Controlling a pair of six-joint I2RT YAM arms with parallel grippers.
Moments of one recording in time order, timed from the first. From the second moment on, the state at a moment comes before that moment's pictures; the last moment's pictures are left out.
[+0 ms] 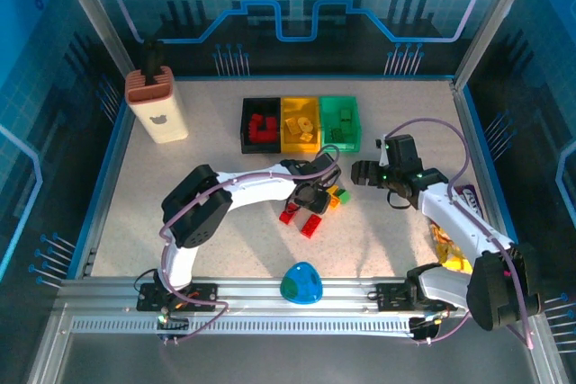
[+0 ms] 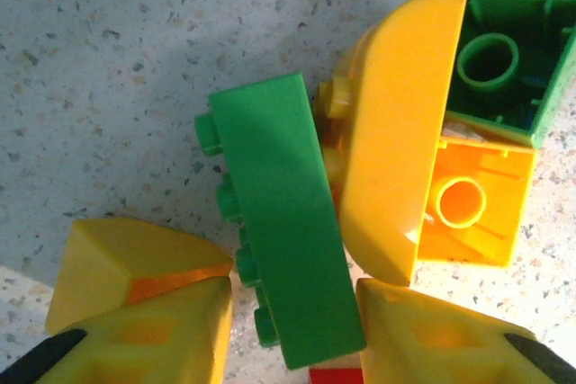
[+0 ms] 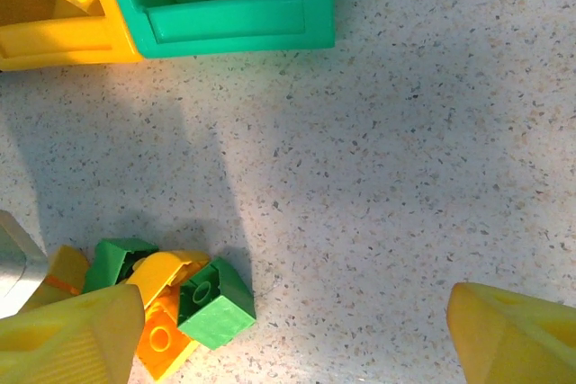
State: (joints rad) left arm -0.89 2.00 1.39 -0.61 -0.04 -0.45; right arm 0.26 1.19 0.77 -0.47 -0.05 0.32
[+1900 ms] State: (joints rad) left arm -0.67 2.28 2.25 -0.76 -0.10 -0.40; right arm 0.22 1.03 0.62 -0.48 -0.08 0.36
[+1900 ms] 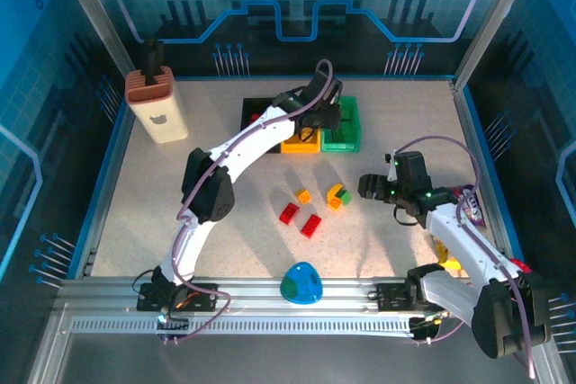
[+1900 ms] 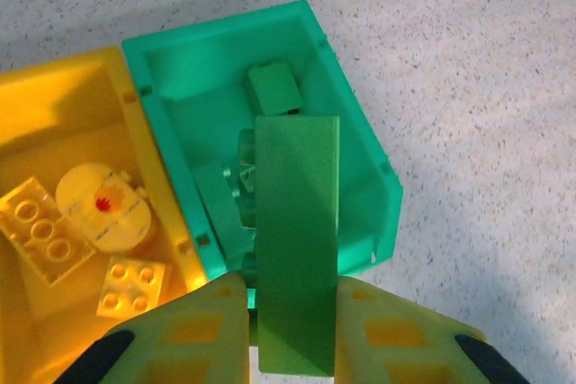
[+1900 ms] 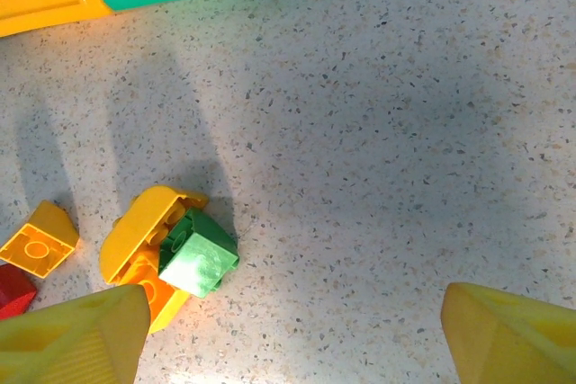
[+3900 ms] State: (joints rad) left arm -0.66 1.27 1.00 -0.50 -0.15 -0.48; right arm 0.42 1.57 0.82 -0.48 -0.06 0.28
